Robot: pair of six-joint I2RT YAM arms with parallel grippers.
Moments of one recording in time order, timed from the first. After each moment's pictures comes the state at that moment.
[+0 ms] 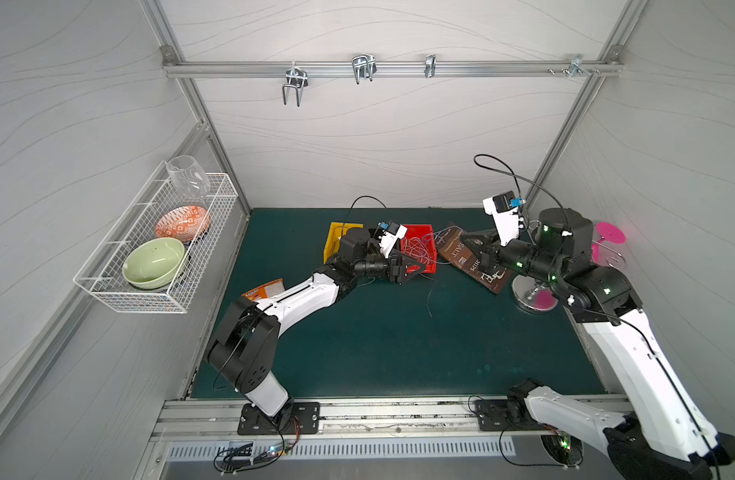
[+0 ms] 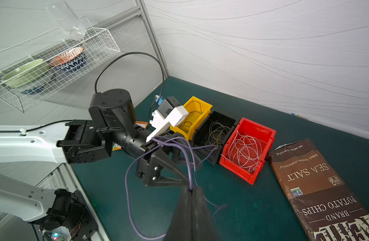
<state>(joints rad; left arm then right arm) -0.58 1.62 1.08 0.26 0.80 -0.44 0.48 1.04 1.47 -0.78 -0.33 0.08</state>
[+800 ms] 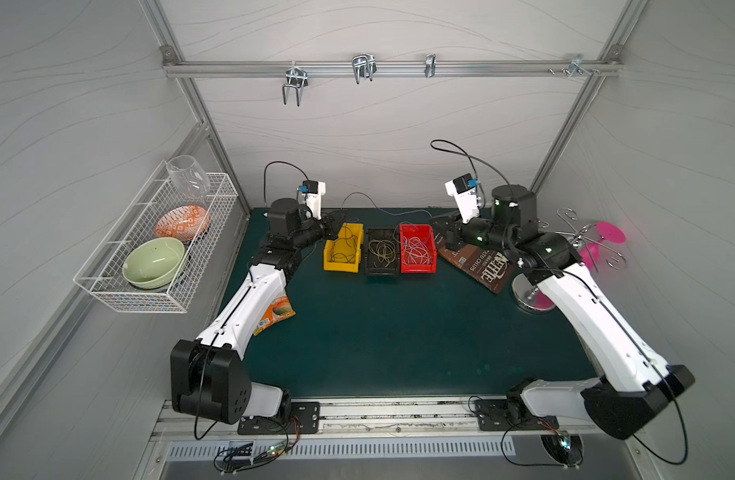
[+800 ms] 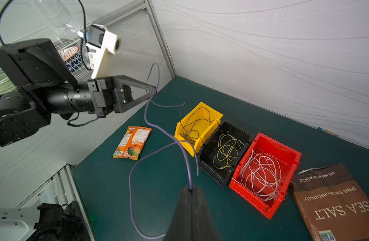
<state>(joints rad) -0.14 1.39 1.19 -0.02 0.57 -0.39 0.57 1.35 1.58 -0.62 -0.33 0.09</state>
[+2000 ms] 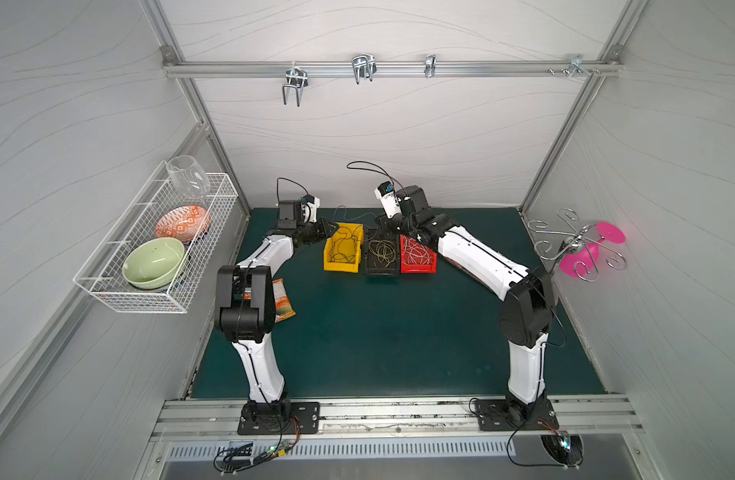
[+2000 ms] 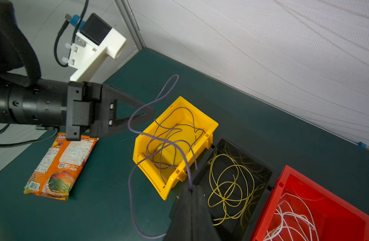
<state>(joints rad) -0.01 1.92 1.42 -0.17 0.62 -0.38 0.69 1.98 1.85 -0.39 -0.10 0.06</state>
